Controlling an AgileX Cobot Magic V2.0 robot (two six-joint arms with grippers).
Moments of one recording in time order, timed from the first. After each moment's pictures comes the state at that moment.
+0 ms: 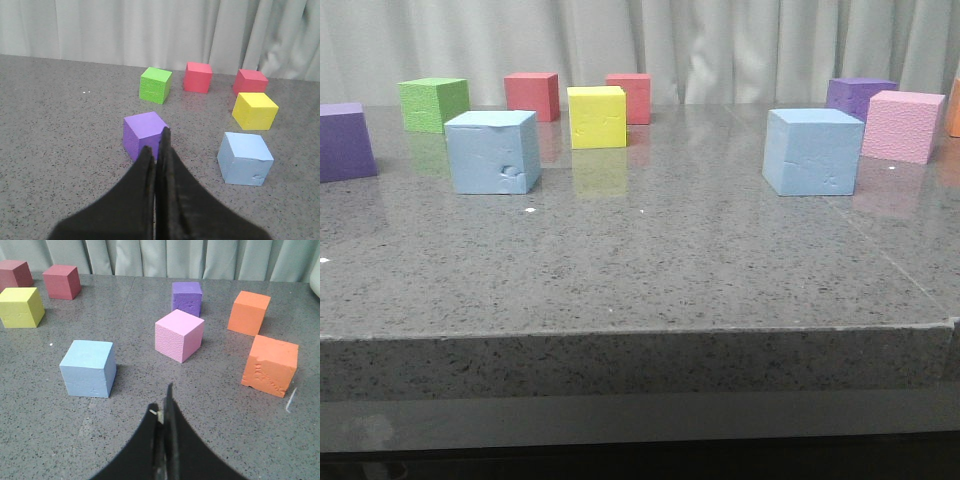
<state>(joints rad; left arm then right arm) -0.05 0.45 -0.62 -0.07 0.45 -0.05 0.02 0.49 -0.57 0.08 0.42 -0.04</state>
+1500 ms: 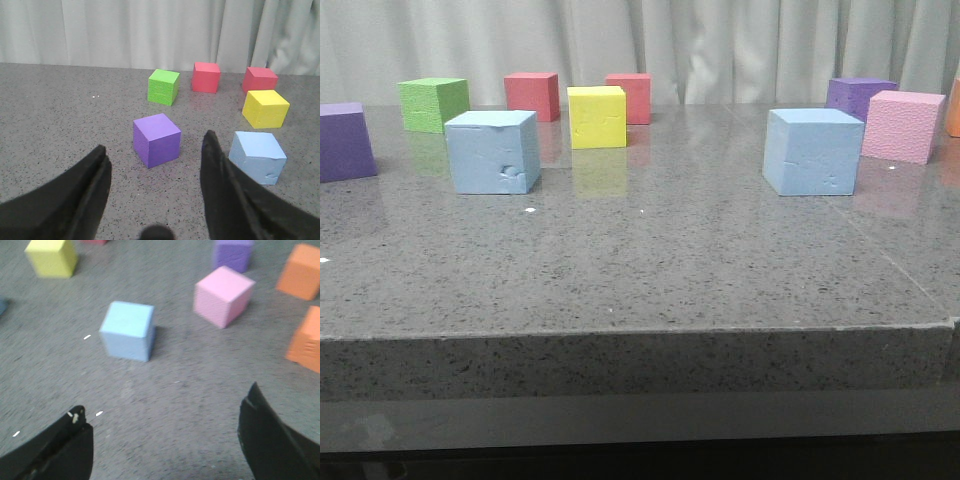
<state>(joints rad) -0.05 0.45 -0.62 -0.02 0.45 -0.05 0.11 0.75 -0.90 0.15 0.77 -0.09</state>
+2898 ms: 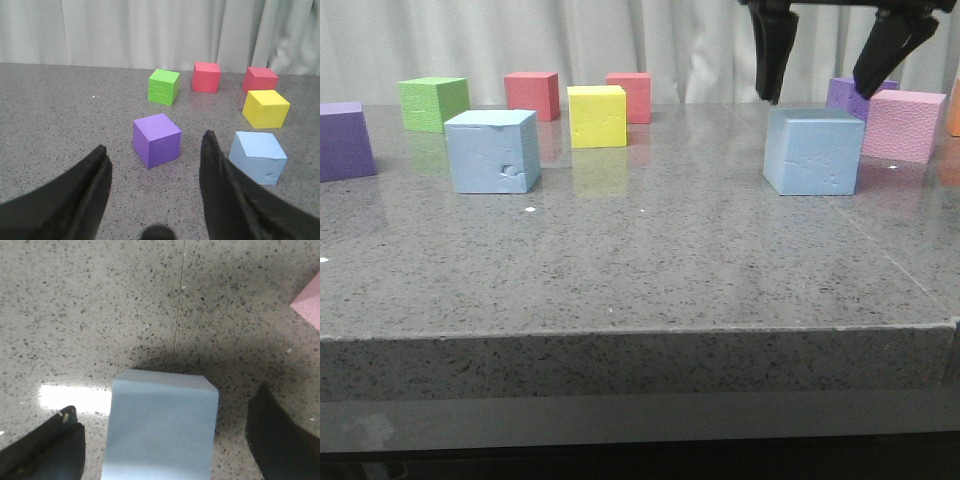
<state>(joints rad) -0.05 0.45 -0.62 -0.01 0.45 -0.05 0.28 1.86 -1.76 -0.01 1.12 0.25</state>
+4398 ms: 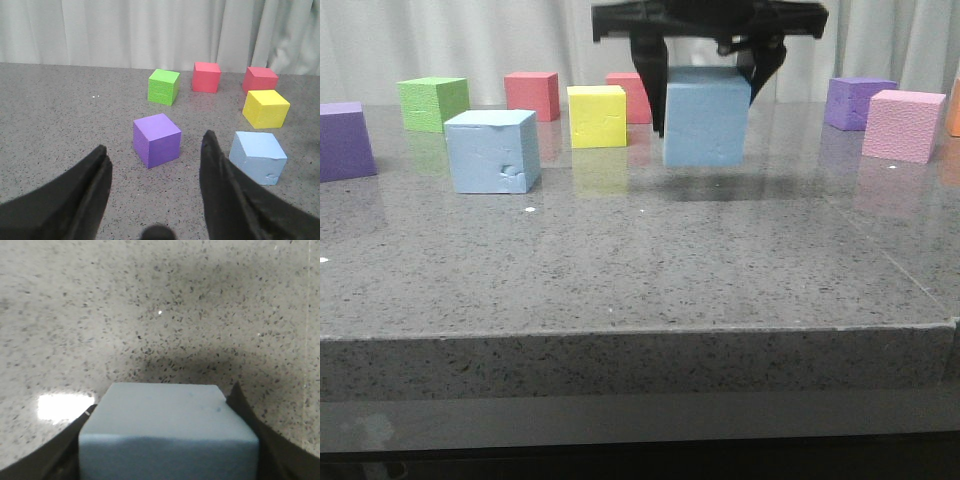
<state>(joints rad) -0.05 0.45 -0.62 -0.01 0.45 -0.05 0.57 1.98 -1.87 -0.20 1.15 0.63</state>
